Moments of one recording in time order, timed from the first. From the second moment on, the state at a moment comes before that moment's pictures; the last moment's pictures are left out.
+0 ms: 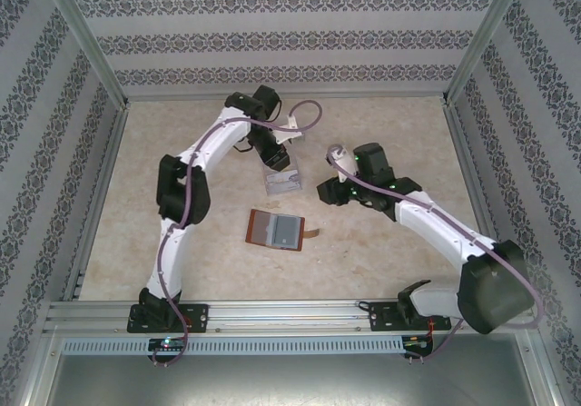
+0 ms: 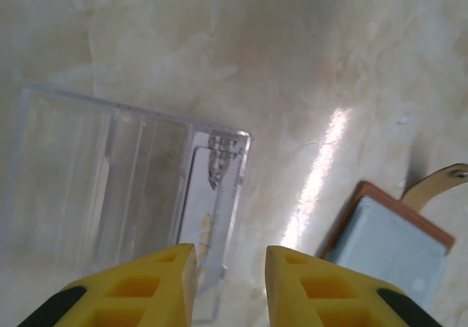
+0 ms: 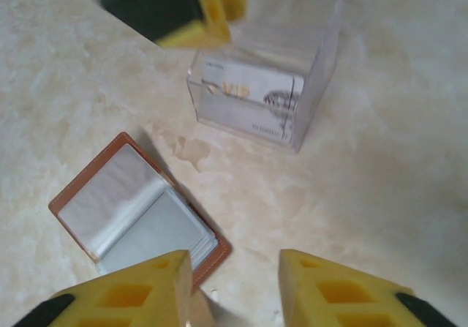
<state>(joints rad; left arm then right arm) -0.42 2.25 2.14 -1.23 0.45 0.56 0.45 1.31 0.86 -0.35 -0.37 0.11</state>
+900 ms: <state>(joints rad) -0.35 1.72 1.09 -0.25 0.67 -0.80 0.61 1.68 0.97 -0.35 -0.44 0.84</state>
